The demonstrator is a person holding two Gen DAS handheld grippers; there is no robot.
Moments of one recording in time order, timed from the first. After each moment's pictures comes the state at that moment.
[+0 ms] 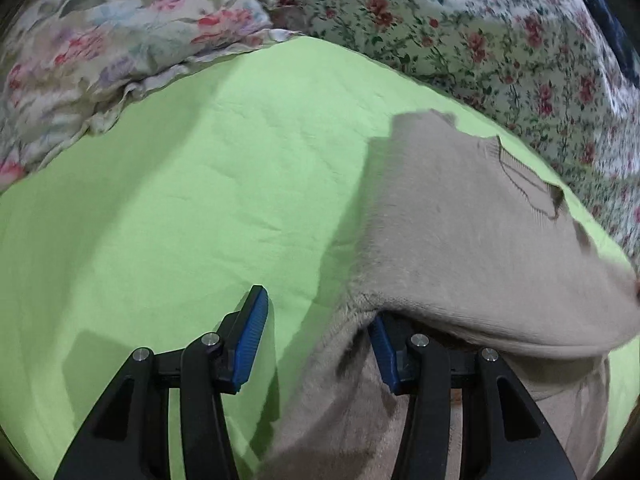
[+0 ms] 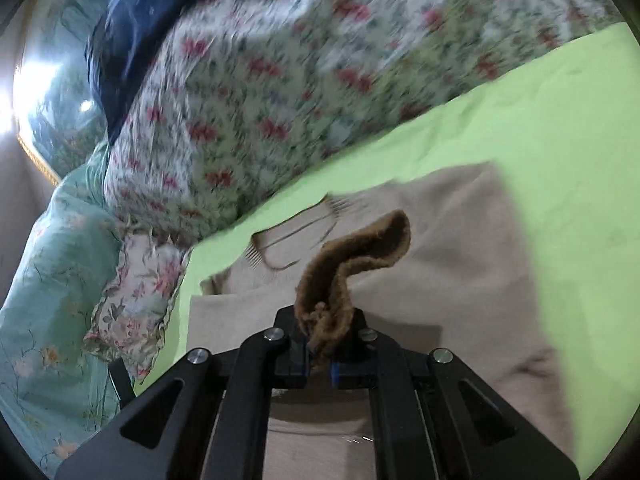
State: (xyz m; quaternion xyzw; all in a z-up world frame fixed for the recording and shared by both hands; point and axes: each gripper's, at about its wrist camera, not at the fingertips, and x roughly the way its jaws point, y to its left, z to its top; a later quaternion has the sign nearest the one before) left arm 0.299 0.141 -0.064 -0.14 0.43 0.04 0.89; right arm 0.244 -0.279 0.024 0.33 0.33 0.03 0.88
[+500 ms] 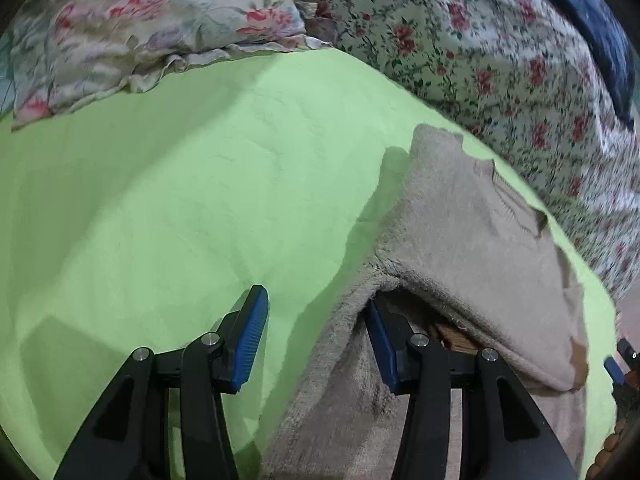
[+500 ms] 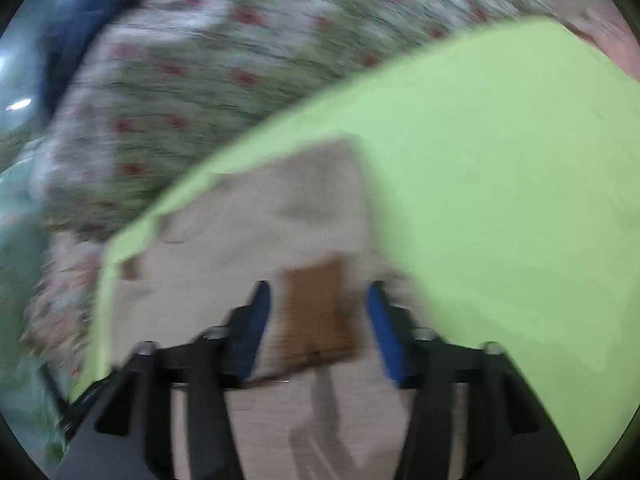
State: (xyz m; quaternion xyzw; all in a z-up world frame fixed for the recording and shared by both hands) left arm 0.261 0.161 -0.076 -0.20 0.40 0.03 0.89; right arm 0.203 -0.256 0.022 0.27 0.36 -0.02 0.89
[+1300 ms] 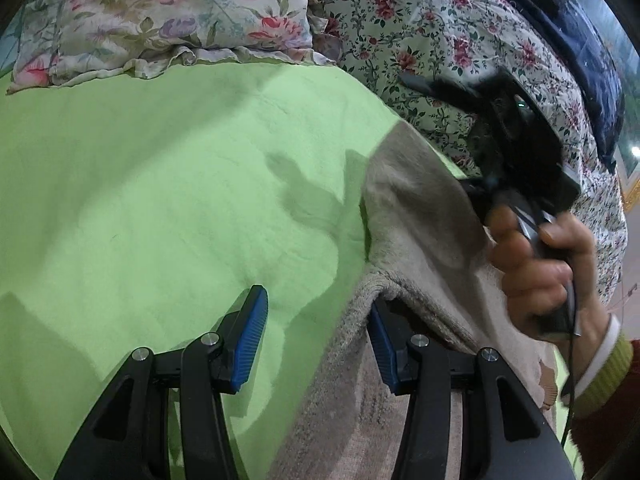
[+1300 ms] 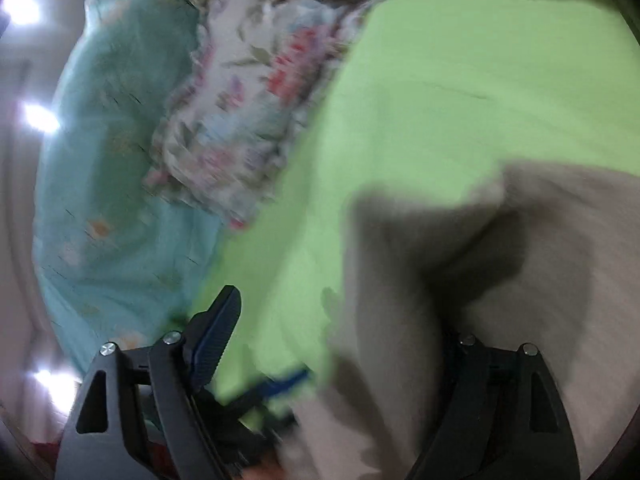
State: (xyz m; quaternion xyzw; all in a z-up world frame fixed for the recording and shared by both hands) left arm 0.255 0.175 -0.086 -0.27 0.35 0.00 0.90; right arm 0.495 0.026 -0.059 0.29 0.53 0.47 0.64
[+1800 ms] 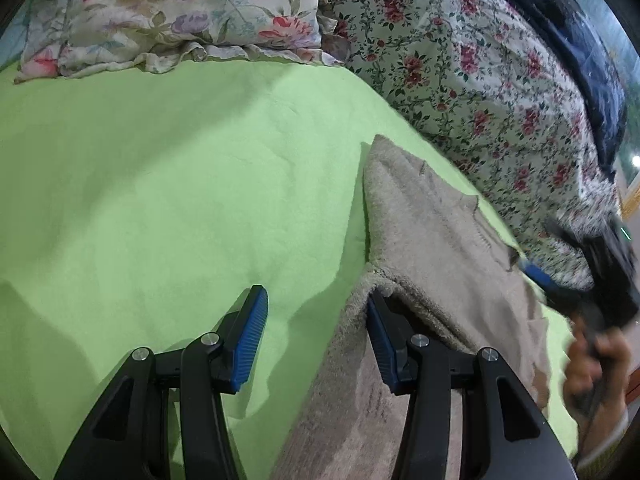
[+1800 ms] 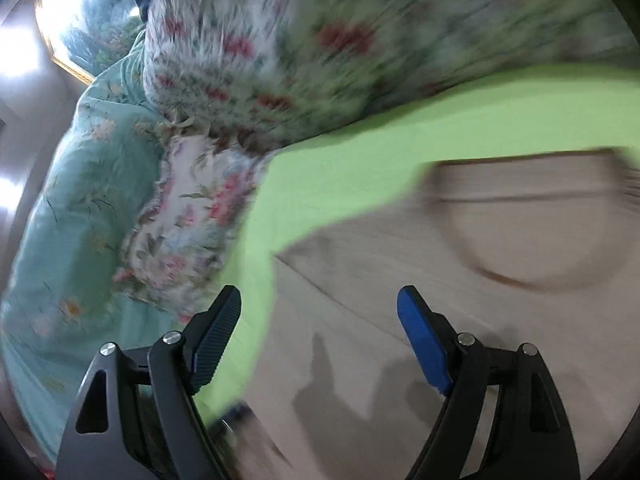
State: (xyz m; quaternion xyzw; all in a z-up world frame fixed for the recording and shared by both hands) left arm 0.249 0.179 -0.085 -0.28 0.36 0.01 0.89; right arm 0.385 -0.154 0.005 0.26 0.44 0.19 0.84
